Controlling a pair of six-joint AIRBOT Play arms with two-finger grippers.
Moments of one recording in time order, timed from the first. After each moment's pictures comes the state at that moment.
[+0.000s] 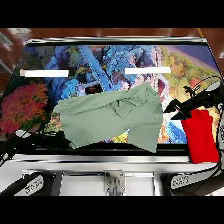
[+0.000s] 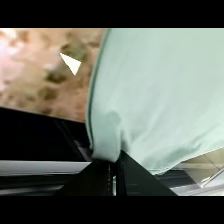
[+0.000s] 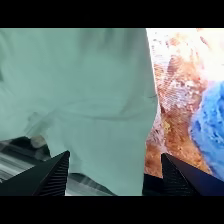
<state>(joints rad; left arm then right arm) 0.25 -1.11 0.32 0.78 -0.93 -1.38 -0.37 -1.71 1.33 -1.05 1.52 1.33</state>
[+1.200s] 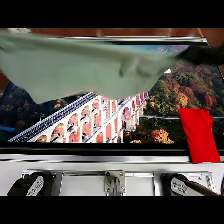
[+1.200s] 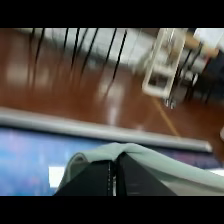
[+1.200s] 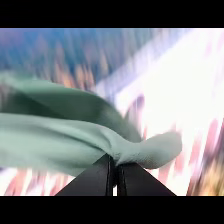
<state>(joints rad) 0.22 -0.75 1.45 0.76 -0.74 -1.26 -0.25 -1.23 1.72 -0.79 1.18 1.17</state>
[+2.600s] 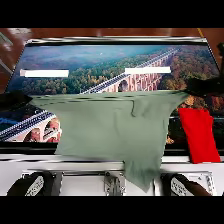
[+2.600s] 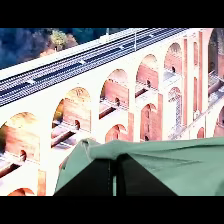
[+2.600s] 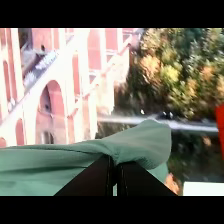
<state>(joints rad) 0.22 -0.83 1.08 1.20 -1.17 -1.53 -0.24 -1.17 1.37 -1.24 1.31 1.40</state>
